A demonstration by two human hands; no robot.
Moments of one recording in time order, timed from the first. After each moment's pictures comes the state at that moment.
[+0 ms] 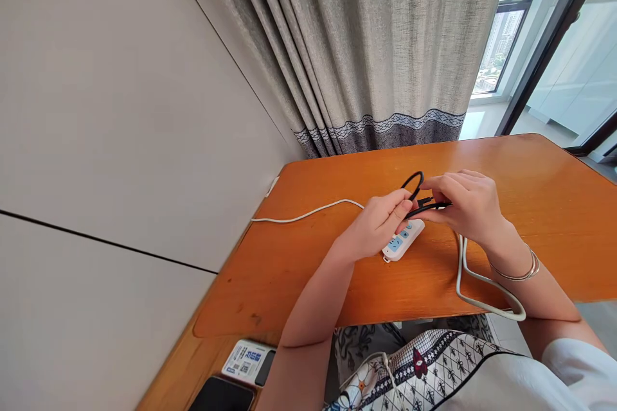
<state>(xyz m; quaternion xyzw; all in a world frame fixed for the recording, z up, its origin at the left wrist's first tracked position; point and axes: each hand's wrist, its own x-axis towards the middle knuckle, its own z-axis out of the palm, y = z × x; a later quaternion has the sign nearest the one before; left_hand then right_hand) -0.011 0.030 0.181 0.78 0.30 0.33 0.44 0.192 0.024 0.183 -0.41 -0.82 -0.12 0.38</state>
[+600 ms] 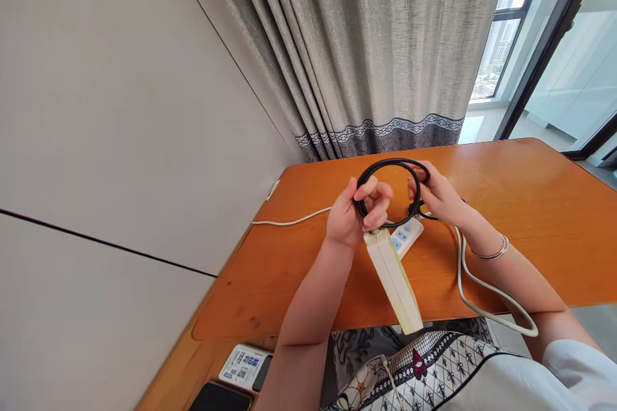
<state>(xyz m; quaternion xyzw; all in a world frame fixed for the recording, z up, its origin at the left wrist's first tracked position) -0.023 0.045 0.176 0.52 0.23 0.49 0.66 0.180 0.073 0.149 -0.36 -0.77 0.27 0.46</state>
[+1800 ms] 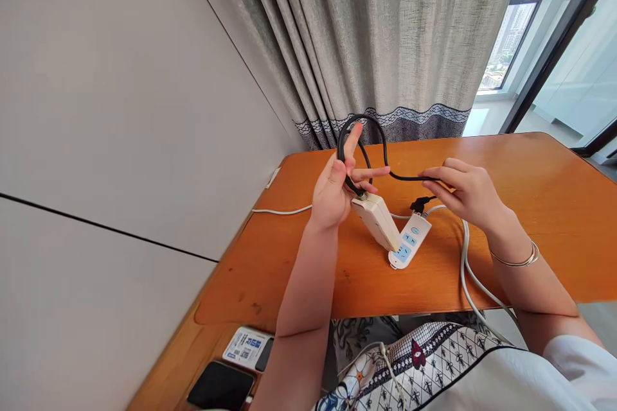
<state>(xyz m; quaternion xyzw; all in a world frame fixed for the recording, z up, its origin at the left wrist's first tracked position) -0.042 0.061 0.183 0.56 0.27 0.61 0.49 0.200 0.040 0.176 -0.39 -0.84 -0.07 0.36</state>
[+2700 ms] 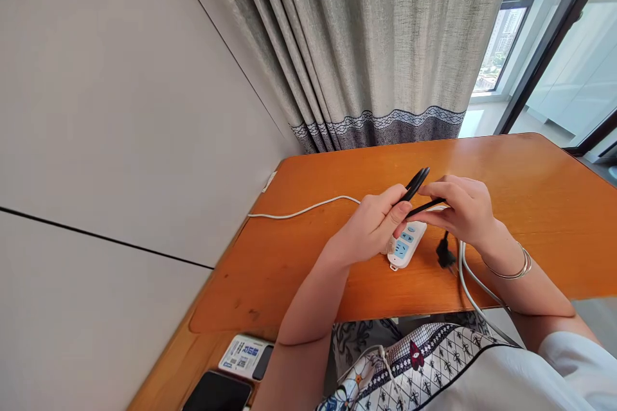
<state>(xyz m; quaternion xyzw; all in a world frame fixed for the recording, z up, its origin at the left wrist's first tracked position) -0.018 0.018 0.192 0.80 0.30 0.34 0.40 0.184 0.023 0.177 -0.27 -0.82 -0.18 0.48</state>
